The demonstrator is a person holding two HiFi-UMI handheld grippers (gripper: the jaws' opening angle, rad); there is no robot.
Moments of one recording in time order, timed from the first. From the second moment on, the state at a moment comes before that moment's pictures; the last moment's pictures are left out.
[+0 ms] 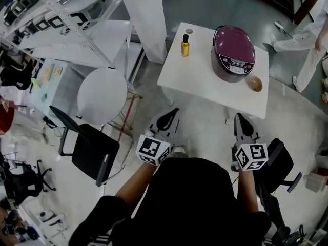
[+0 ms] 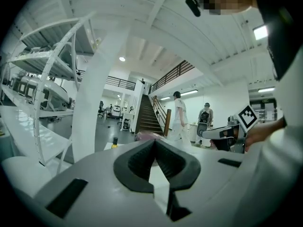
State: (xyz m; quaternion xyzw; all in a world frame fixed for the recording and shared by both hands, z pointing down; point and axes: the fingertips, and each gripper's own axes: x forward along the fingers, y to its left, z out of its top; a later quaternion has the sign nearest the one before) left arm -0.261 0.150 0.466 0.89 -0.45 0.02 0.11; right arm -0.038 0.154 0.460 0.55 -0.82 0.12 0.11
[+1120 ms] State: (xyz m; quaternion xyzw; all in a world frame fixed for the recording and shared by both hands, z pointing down) left arm -0.174 0.165 0.450 0.91 -0.41 0.02 0.09; right arm 0.059 0.207 0.437 0.63 -0.77 0.09 0.09
